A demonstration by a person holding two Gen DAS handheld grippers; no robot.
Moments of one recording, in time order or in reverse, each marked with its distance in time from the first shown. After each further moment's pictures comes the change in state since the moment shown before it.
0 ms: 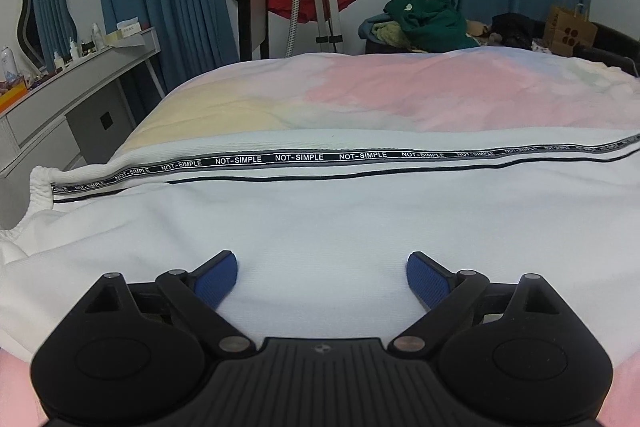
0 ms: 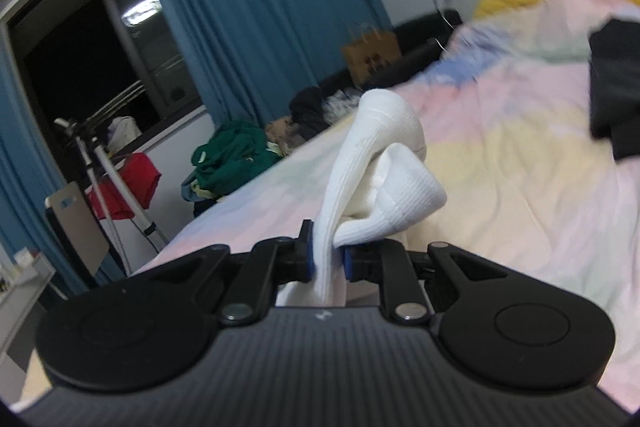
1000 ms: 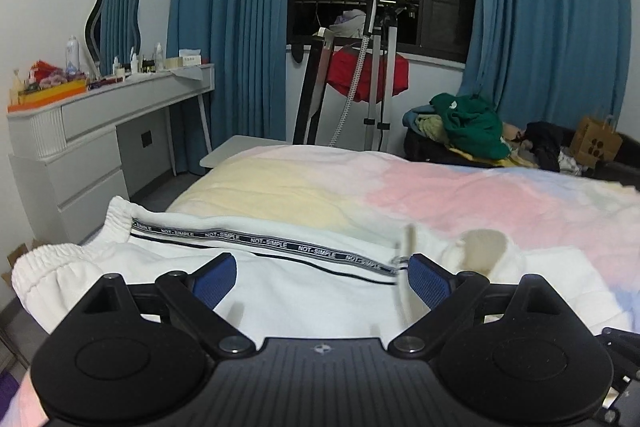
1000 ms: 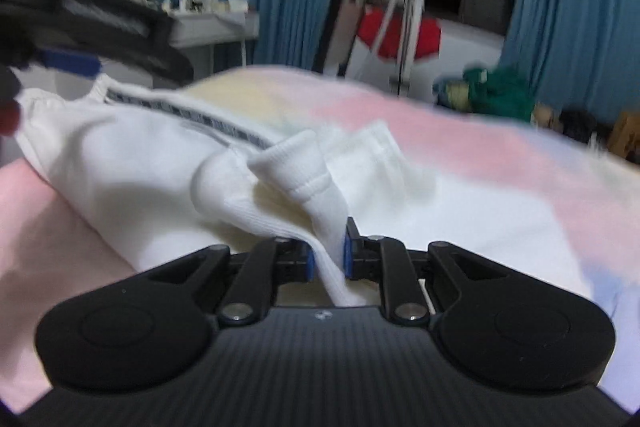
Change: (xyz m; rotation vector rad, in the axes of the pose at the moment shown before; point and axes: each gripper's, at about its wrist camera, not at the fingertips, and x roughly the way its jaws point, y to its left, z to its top) left arm -0.094 0.062 0.029 -0.236 -0.210 0.044; right arm -0.087 0.244 -0.207 -0.797 0.221 0.561
